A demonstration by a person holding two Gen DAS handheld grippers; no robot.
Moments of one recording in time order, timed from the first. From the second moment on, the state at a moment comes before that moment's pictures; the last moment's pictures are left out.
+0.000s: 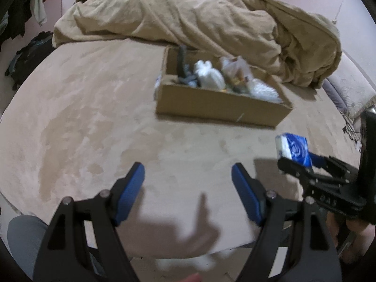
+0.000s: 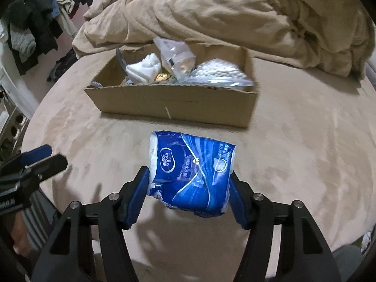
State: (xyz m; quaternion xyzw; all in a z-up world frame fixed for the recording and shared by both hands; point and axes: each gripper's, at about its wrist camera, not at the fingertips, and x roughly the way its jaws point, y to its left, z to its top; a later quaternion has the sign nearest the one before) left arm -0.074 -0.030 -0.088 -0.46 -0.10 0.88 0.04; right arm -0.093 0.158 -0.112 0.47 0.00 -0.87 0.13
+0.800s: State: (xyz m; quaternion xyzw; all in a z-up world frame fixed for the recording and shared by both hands) left arm -0.142 -0.008 -0.030 -0.39 -0.07 0.92 0.04; right arm -0.152 0.196 -0.037 0.39 0.00 -0.91 0.11
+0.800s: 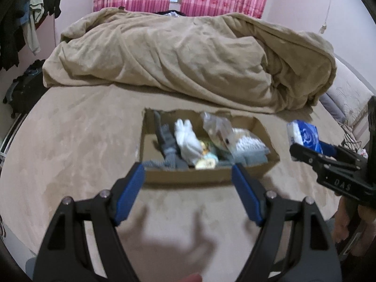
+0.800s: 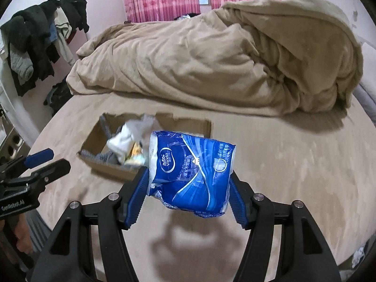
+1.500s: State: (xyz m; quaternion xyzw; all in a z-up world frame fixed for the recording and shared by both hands) left arm -0.226 -0.017 -0.069 -0.40 -0.05 0.92 0.04; right arm -0.249 0.165 -0.095 0.42 0.00 -0.90 0.12
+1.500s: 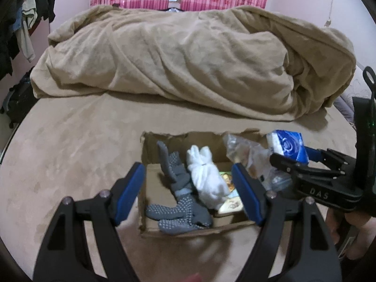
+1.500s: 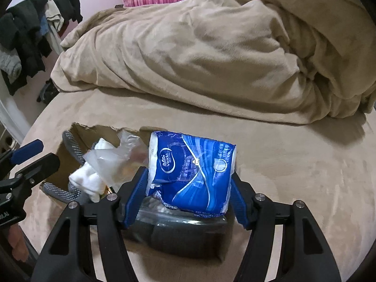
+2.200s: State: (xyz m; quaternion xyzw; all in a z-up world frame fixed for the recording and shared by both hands) left arm -0.180 -0.012 -0.049 -0.40 -0.05 0.91 0.05; right arm -0.221 0.159 -0.082 0.42 0.02 -0.90 0.13
